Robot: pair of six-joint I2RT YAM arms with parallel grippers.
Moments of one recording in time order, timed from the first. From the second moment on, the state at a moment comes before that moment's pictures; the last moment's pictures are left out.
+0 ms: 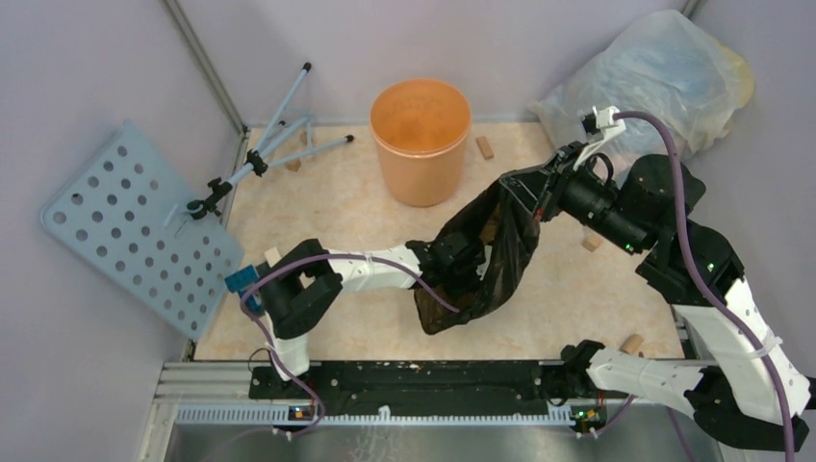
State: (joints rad) left arm -1.05 1.85 1.18 -0.24 0.15 0.13; right arm 0.78 0.95 1.56 -0.67 0.02 0.34
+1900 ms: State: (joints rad) left arm -0.96 1.88 1.17 0.50 0.10 -0.27; right arm 0.78 0.93 1.56 -0.54 -0.12 0.45
